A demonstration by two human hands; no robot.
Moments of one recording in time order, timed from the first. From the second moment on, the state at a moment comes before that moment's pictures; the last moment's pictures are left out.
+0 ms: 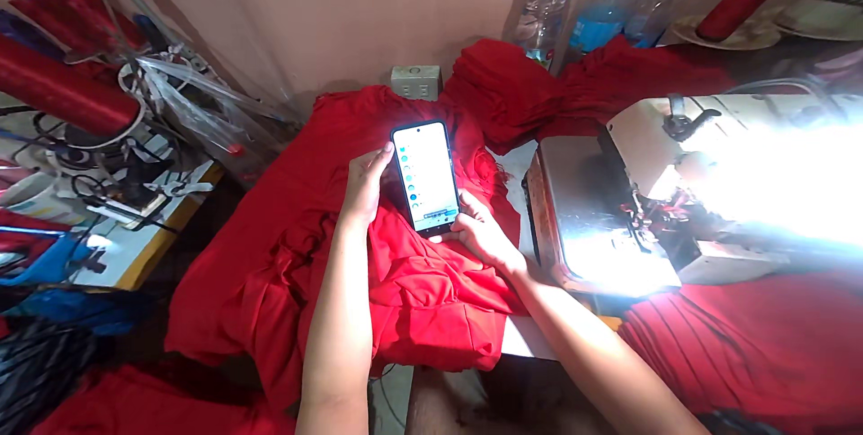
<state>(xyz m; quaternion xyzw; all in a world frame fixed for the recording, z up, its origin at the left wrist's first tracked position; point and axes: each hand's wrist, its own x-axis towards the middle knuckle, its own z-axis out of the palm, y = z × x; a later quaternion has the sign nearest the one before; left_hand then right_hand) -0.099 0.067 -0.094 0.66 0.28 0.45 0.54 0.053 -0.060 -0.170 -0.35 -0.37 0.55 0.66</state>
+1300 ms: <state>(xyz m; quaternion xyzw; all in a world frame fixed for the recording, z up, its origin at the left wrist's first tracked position) -0.100 0.067 -0.096 0.67 0.26 0.45 0.53 0.052 -0.061 -0.168 -0.38 -0.37 0.54 0.66</state>
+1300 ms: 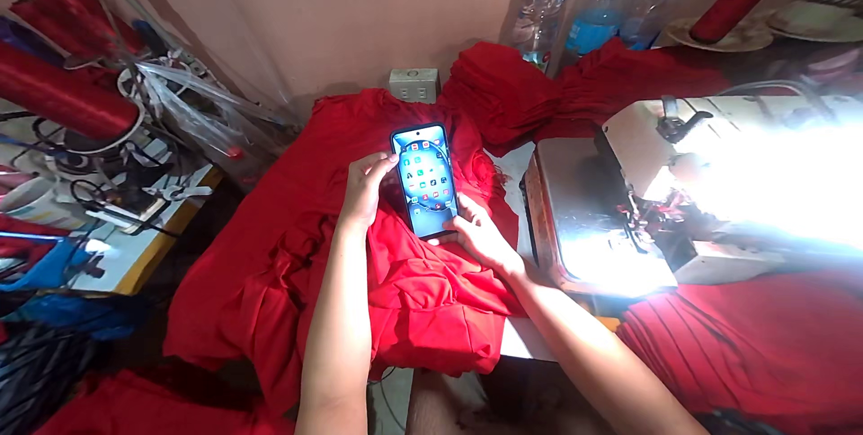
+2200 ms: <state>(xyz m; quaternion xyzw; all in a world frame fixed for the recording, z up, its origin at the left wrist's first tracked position) -0.094 0.065 -0.099 0.71 0.25 0.47 0.47 0.052 -0.060 -0.169 -0.35 -0.37 0.55 0.66</state>
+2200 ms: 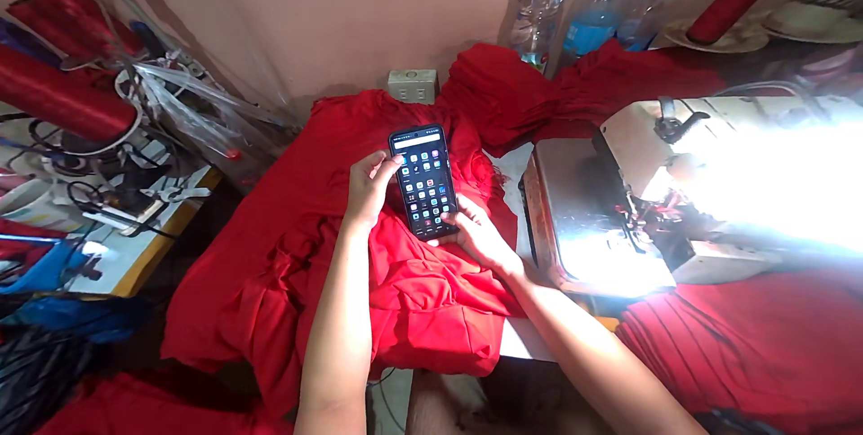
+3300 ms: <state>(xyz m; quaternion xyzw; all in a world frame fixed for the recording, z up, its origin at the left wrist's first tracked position) -0.093 0.065 -0.100 0.71 0.25 0.47 0.46 0.051 -0.060 -0.167 -0.37 -0.36 0.55 0.66</state>
